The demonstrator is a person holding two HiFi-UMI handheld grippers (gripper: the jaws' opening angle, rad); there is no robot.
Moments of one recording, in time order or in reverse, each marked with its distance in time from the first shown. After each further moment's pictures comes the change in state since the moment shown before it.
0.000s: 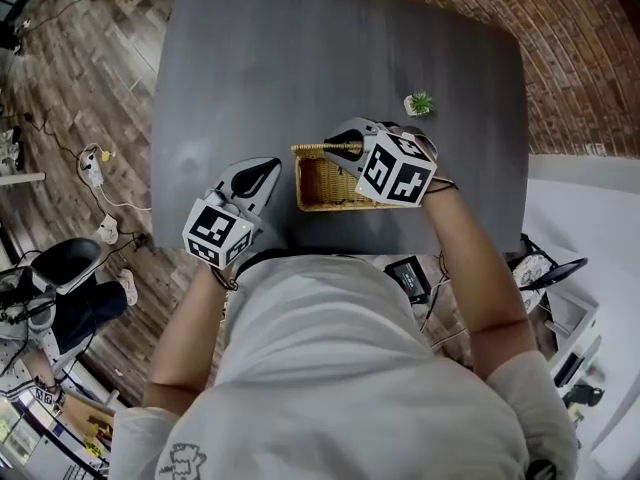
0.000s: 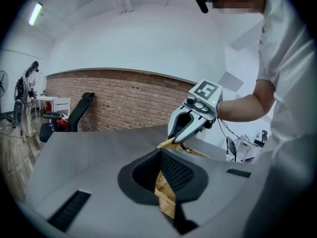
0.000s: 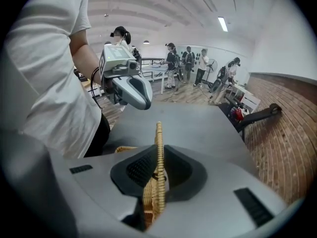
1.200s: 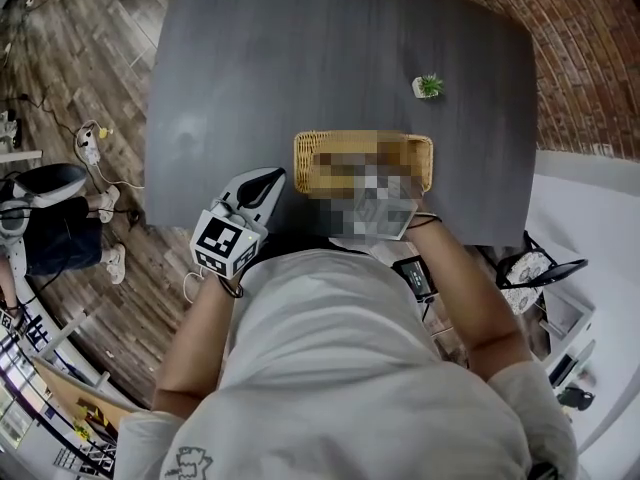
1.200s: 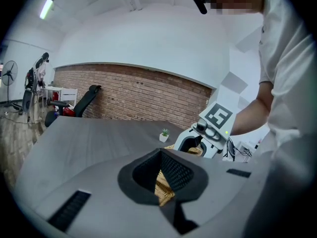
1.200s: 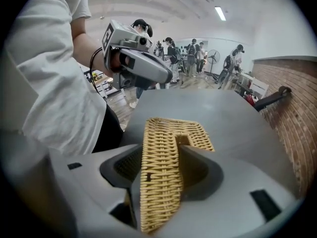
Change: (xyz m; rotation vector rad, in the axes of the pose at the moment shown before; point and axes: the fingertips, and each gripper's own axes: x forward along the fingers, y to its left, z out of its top) left arm -0.017 -0.040 -0.054 -0.086 0.018 0.041; right arm 0.060 0.115 -0.066 0.077 0.031 0.087
